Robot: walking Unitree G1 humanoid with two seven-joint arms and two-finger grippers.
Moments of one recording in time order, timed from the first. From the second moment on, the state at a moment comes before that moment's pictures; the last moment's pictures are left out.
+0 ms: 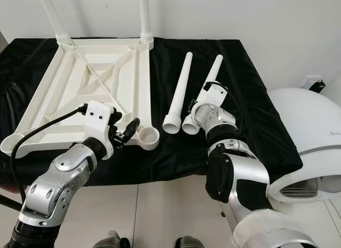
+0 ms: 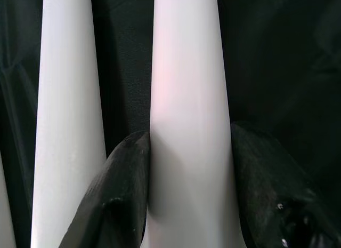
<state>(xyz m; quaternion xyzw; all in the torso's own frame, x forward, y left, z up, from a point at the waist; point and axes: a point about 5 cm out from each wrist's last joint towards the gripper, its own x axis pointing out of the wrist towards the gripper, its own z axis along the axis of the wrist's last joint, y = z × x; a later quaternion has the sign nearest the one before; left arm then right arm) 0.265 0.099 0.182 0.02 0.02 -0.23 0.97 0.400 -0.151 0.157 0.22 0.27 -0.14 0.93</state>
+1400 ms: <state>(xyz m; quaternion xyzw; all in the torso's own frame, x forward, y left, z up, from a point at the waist) 0.323 0.130 0.256 0.01 -0.08 -0.30 0.95 0.413 -0.161 0.228 0.18 -0.04 0.04 0.98</state>
